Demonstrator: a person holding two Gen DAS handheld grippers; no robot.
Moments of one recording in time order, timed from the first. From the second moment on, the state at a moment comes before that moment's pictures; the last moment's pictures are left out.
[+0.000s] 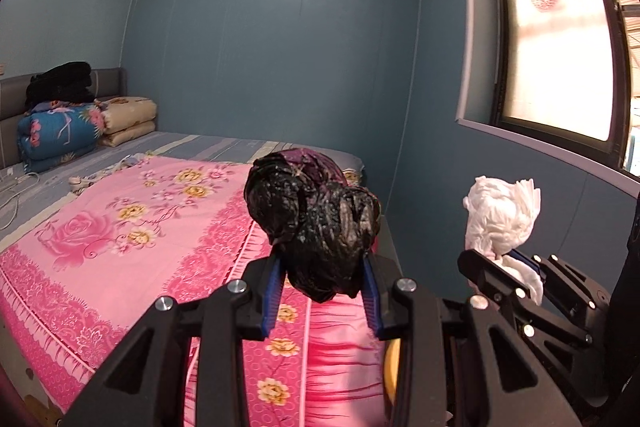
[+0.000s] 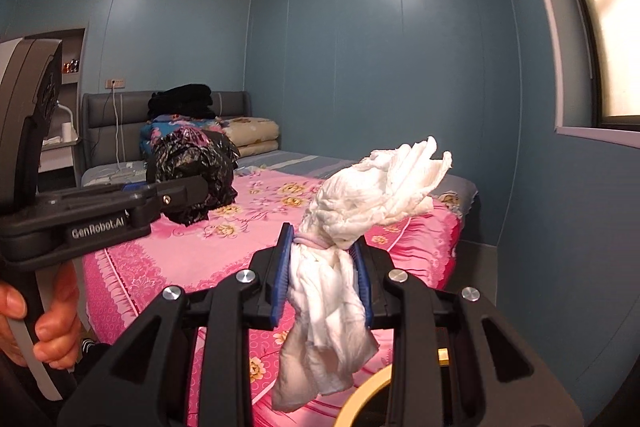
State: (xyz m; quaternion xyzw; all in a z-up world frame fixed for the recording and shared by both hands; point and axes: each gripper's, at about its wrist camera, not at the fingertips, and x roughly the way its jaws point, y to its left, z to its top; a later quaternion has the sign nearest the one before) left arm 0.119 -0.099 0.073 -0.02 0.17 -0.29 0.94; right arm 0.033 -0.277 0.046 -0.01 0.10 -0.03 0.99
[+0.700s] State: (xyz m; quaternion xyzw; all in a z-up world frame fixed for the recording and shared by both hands) left arm 0.081 -0.184 0.069 0.02 0.18 -0.35 0.92; right arm -0.005 -0.358 0.049 0.08 0.08 -0.13 0.98
